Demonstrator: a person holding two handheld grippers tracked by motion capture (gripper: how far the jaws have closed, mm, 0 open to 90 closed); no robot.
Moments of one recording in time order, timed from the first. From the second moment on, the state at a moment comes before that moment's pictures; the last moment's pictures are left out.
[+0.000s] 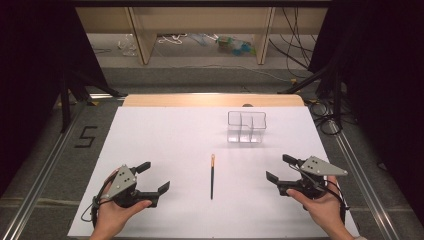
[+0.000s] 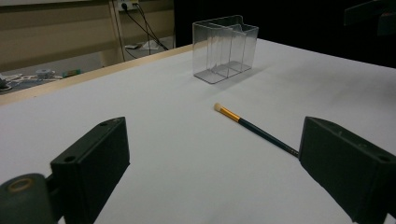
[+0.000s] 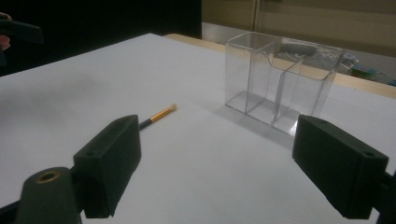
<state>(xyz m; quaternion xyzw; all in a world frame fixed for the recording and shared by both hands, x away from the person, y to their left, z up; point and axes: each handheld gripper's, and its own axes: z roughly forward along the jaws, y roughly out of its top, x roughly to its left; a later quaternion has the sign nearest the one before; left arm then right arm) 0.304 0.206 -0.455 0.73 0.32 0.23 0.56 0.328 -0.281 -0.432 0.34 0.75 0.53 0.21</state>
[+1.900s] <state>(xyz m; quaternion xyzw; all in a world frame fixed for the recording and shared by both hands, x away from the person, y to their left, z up) 0.352 0.123 -0.445 0.78 0.31 0.20 0.51 0.327 -0.281 -0.434 0.34 0.75 0.52 0.21</state>
